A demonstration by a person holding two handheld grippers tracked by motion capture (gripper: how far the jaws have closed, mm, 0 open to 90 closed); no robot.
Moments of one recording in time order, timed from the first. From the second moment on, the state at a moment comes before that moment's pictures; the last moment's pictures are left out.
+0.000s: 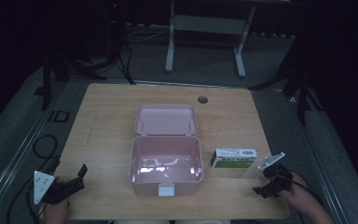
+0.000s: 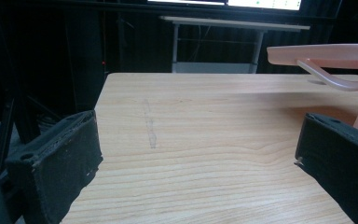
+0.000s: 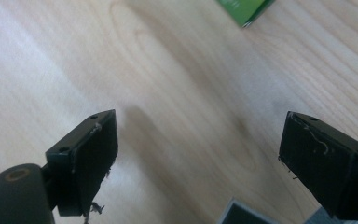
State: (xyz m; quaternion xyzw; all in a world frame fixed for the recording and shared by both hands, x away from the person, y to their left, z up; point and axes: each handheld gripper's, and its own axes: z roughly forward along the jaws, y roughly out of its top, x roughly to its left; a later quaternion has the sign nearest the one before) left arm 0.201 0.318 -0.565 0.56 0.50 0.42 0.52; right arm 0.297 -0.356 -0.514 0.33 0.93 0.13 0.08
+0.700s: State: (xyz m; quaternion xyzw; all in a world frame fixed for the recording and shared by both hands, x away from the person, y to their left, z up) left arm 0.201 0.318 -0.565 0.56 0.50 0.41 0.52; right arm 0.305 -0.337 -0.484 0.28 0.96 0.02 0.02
